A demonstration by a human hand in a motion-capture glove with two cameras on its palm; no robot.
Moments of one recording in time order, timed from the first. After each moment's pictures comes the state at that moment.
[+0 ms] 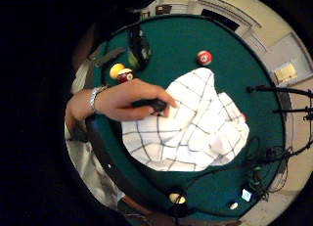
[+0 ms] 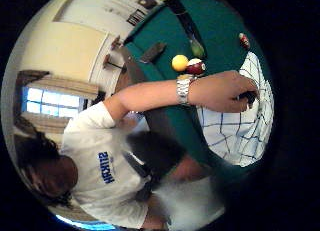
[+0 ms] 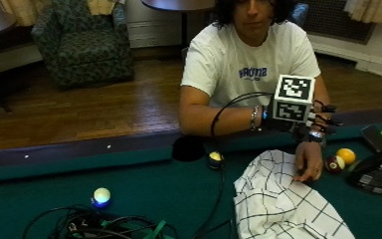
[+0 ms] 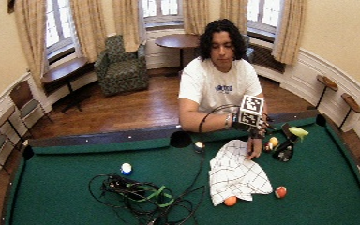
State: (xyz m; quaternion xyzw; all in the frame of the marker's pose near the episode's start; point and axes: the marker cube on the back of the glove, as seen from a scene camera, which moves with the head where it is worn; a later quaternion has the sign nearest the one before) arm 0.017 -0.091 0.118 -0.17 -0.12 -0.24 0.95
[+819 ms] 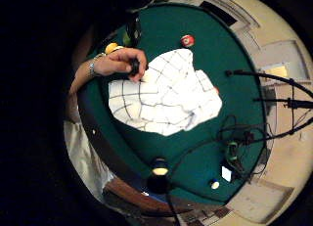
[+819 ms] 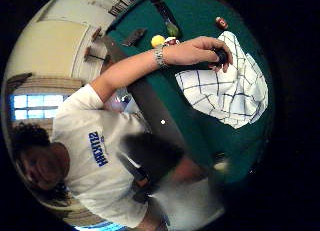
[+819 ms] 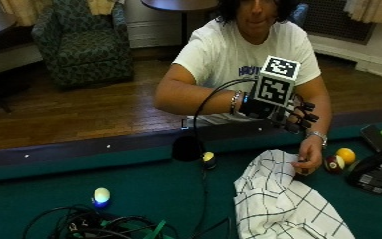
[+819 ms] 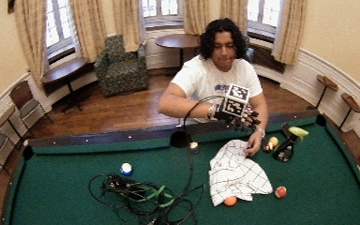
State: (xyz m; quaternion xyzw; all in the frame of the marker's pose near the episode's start) arm 0.062 -0.063 0.064 -0.21 0.00 -0.24 0.95
